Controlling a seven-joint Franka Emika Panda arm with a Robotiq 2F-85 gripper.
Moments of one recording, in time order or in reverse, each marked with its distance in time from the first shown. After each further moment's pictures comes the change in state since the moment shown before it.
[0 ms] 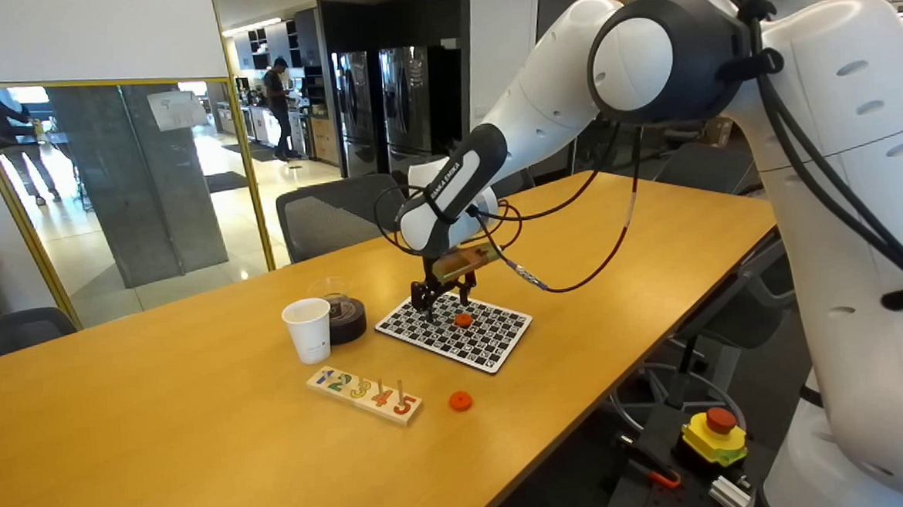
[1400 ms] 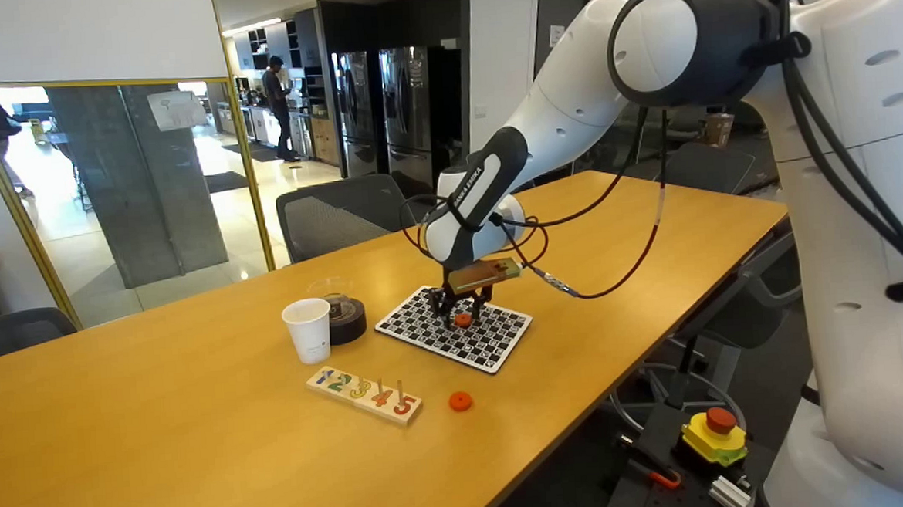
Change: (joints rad) arm -0.027 -0.065 -0.012 -0.175 0.060 0.183 0.078
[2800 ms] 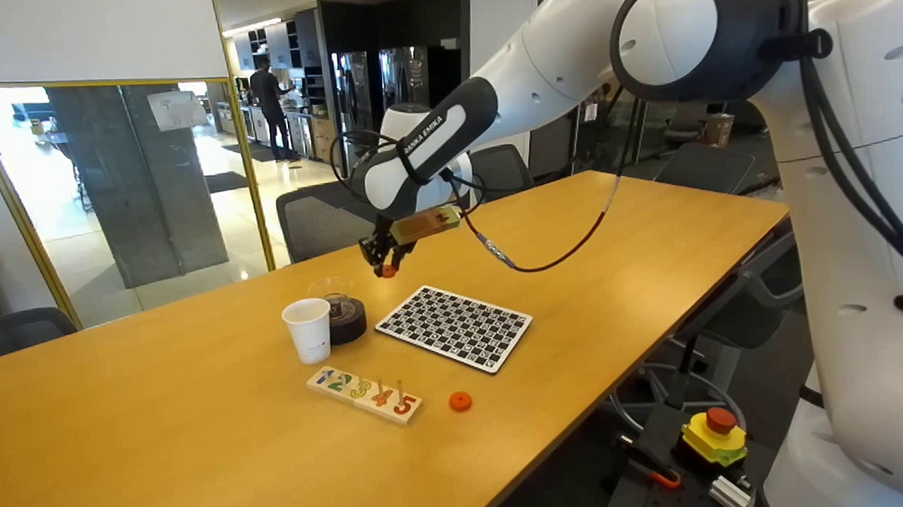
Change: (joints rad) arm 0.036 -0.003 0.112 0.271 0.008 -0.015 -0.187
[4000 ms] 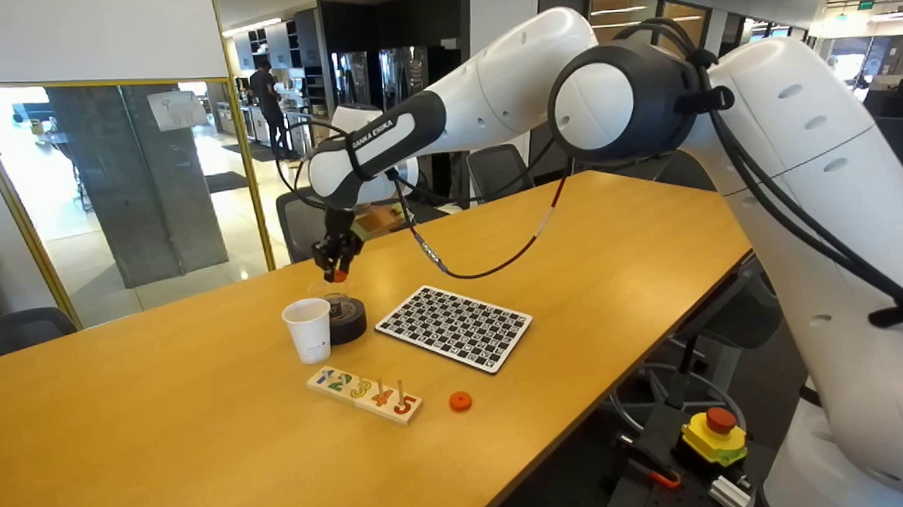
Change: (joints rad) arm -0.008 0.245 0.108 0.408 0.049 -0.211 -0.269
